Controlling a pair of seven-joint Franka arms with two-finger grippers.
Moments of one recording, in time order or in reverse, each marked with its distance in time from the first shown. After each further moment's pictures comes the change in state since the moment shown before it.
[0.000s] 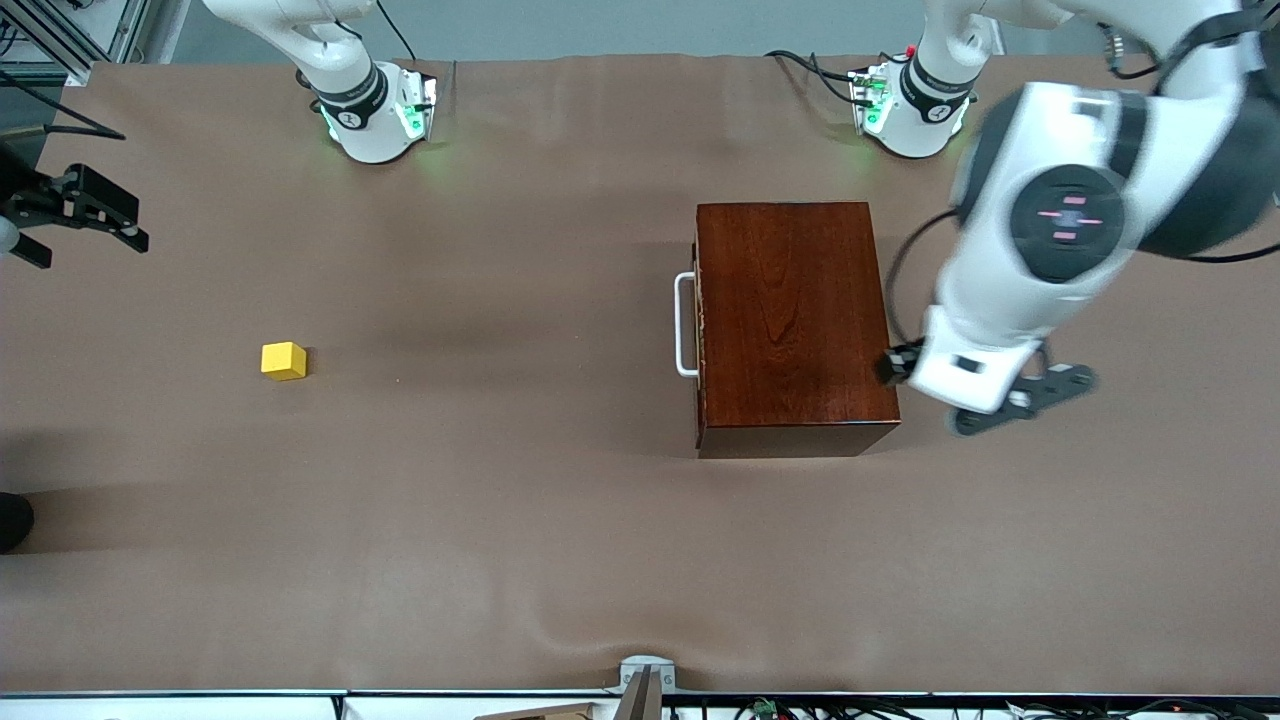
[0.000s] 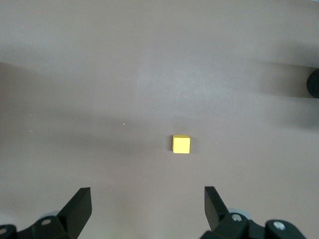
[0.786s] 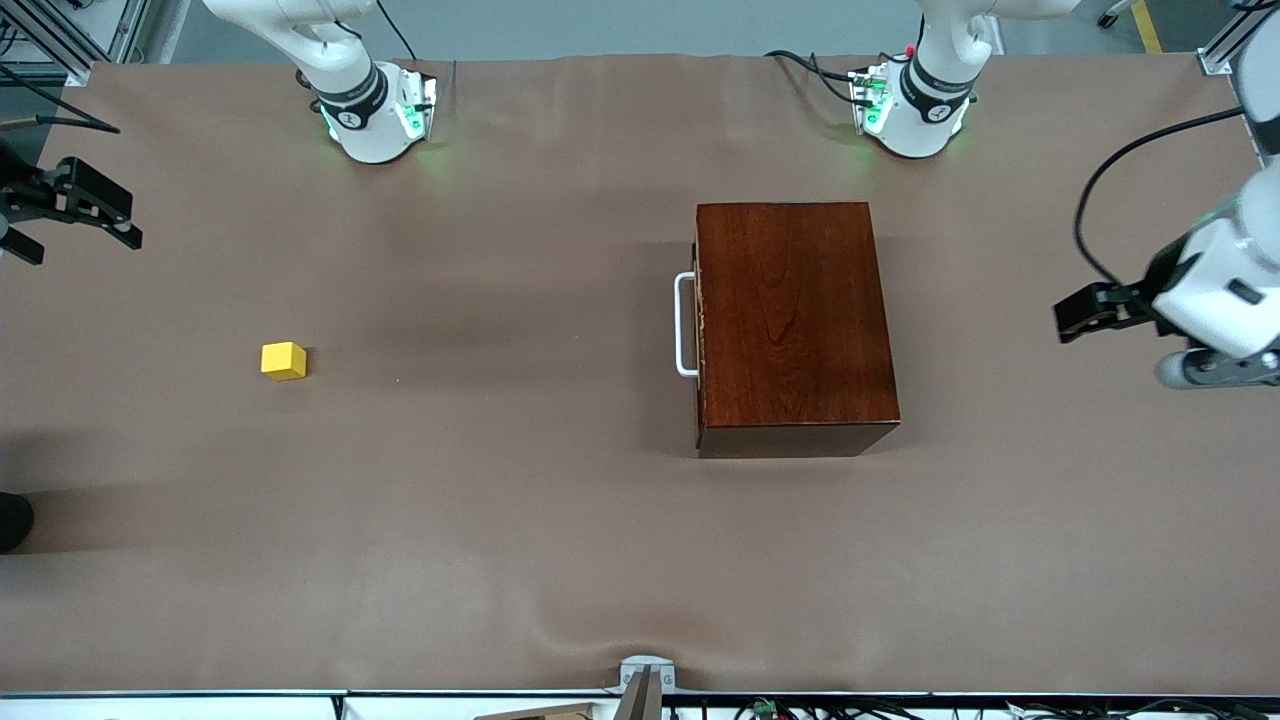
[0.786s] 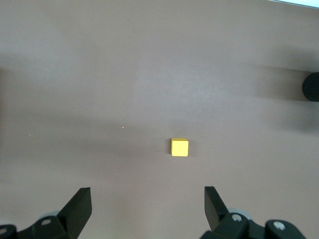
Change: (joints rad) left arm 0.211 -0.145 -0.003 -0.023 -0.063 -0.048 0.458; right arm 0.000 -0.006 -0.003 0.004 -0.002 0.008 0.000
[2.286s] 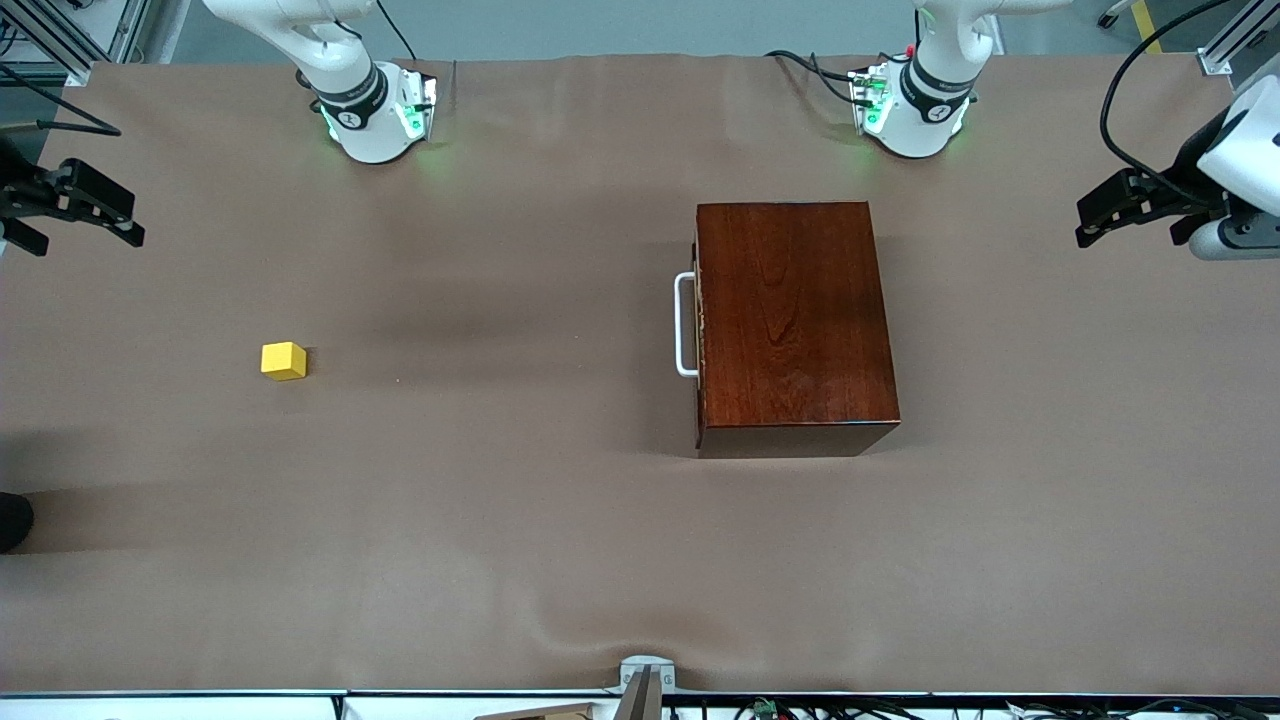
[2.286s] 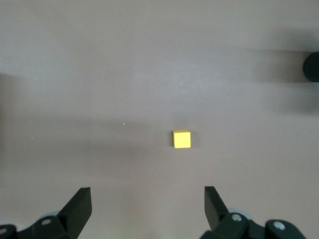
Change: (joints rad) left arm 0.170 -0.329 -0.155 -0.370 -0.032 0.070 0.039; right arm 0.000 0.000 -0.002 0.001 0.000 -0.029 0.077
